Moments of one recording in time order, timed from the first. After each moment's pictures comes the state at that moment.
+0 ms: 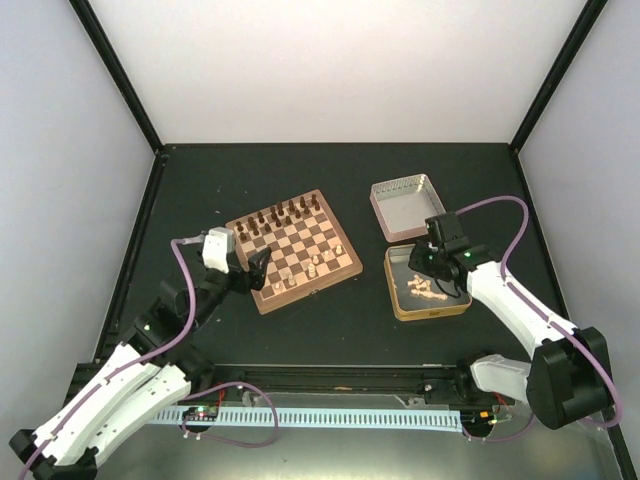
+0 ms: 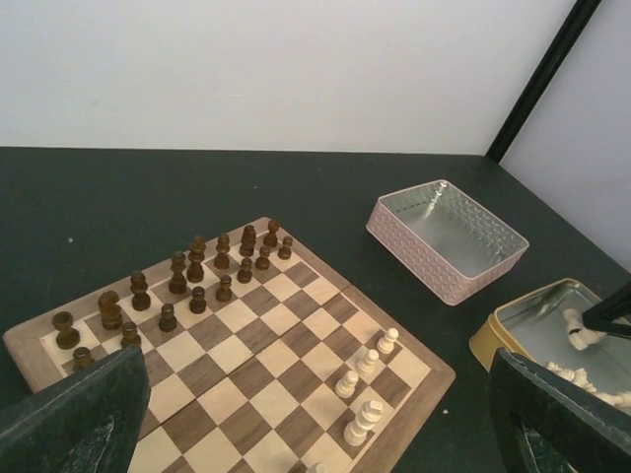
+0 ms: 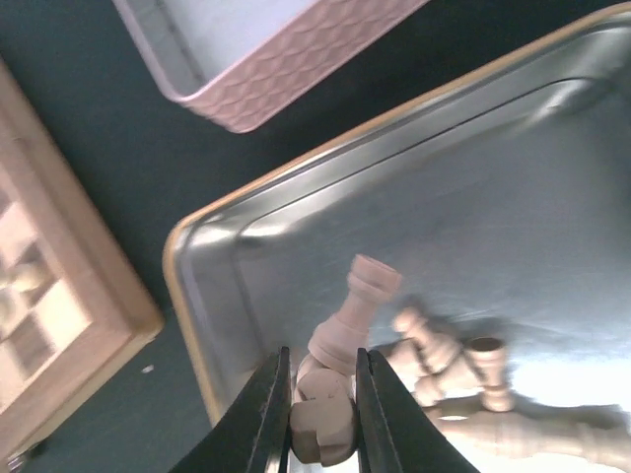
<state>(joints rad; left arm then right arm) -0.64 0.48 0.57 -0.32 -0.19 -0.33 0.35 1.19 0.76 -0.58 0.04 0.67</state>
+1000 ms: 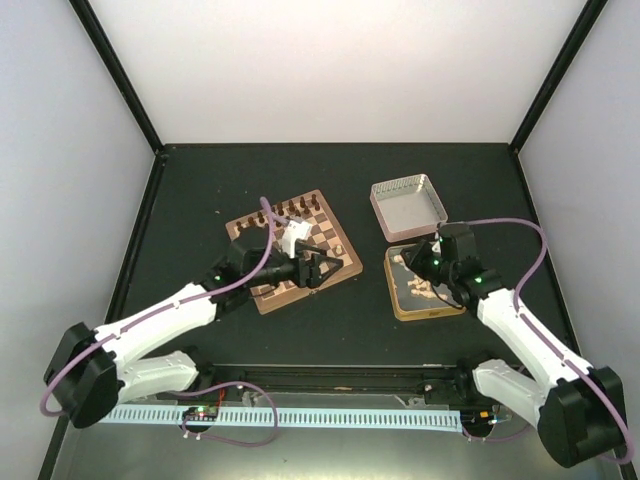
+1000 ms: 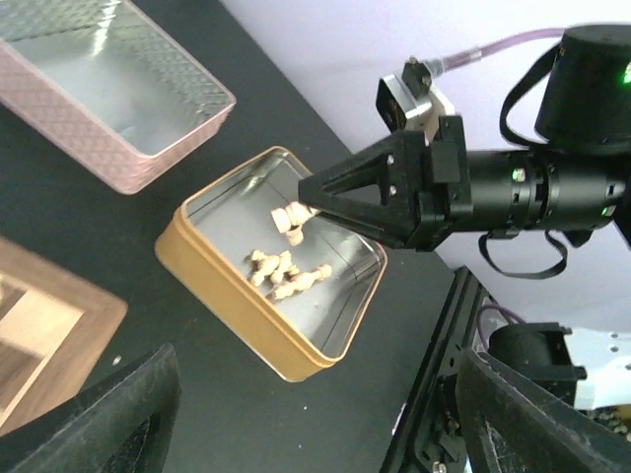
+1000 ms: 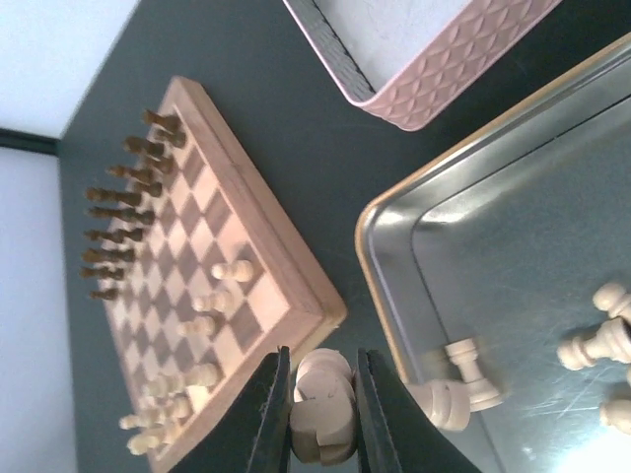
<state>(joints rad) -0.71 1.08 0.64 0.12 0.45 -0.58 0.35 1.01 0.60 -0.32 -0.20 0.88</state>
